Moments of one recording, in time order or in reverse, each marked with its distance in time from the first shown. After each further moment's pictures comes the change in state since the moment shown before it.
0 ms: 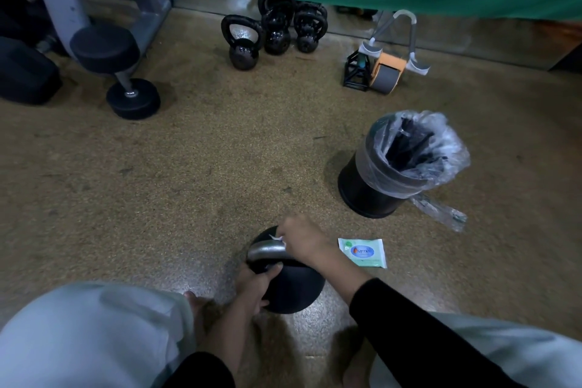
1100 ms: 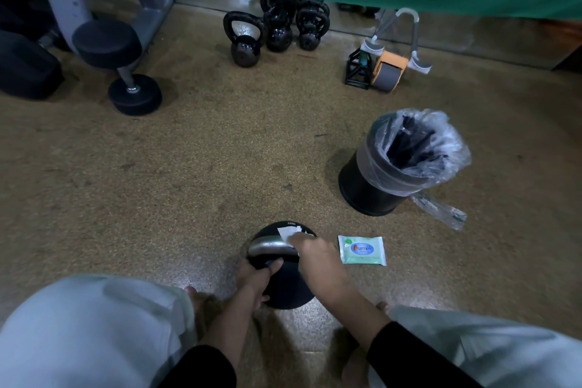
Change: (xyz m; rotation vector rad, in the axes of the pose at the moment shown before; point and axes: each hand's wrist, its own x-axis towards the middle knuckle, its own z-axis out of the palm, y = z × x) left_hand 0.007 -0.003 -0.001 0.032 0.024 0.002; right_hand -0.052 0.012 0.032 -0.006 0.269 -0.010
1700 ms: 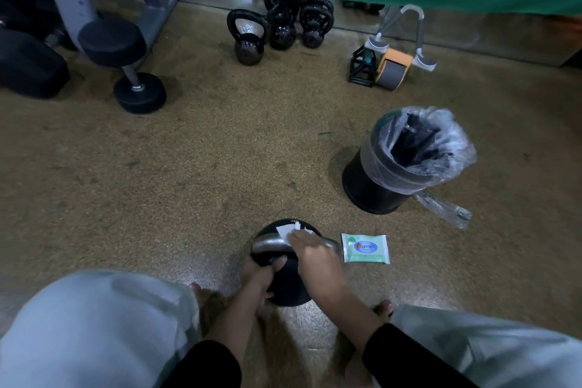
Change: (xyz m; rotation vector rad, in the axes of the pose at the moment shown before) left_hand -0.001 -0.001 0.001 0.018 0.024 0.005; right_hand -0.002 0.000 0.024 0.058 0.234 -0.125
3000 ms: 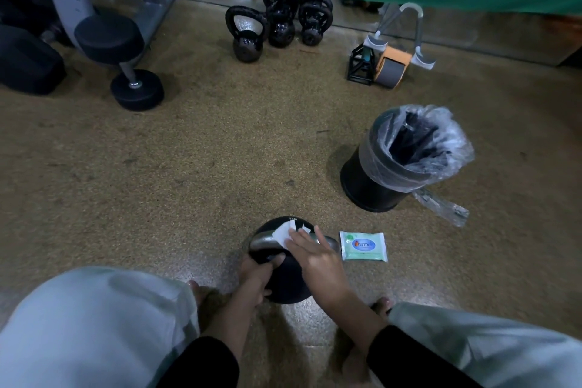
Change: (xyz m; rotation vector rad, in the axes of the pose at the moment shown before) left_hand -0.006 0.005 0.000 0.033 0.020 -0.001; right_hand -0.010 0.016 0.015 -0.115 0.191 -0.233
